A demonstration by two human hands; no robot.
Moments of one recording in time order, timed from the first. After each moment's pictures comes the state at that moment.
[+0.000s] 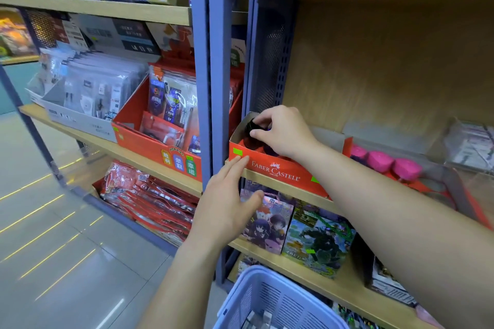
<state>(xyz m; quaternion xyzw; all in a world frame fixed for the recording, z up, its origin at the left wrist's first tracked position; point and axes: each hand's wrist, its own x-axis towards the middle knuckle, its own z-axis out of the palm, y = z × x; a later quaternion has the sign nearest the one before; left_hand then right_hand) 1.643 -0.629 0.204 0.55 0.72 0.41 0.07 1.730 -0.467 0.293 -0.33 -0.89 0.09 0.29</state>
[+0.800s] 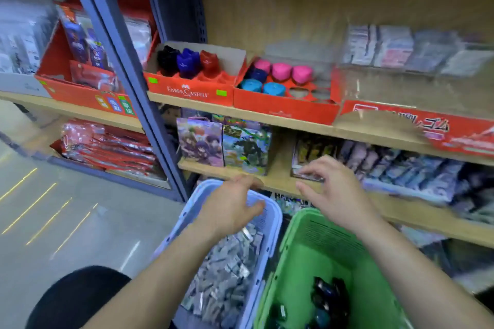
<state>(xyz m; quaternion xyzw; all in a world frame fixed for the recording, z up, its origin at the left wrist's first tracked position) 1.822 -0.688 0.137 0.69 0.67 0.19 0.20 2.051 -0.622 0.164 -0.44 -0.84 0.16 0.27</state>
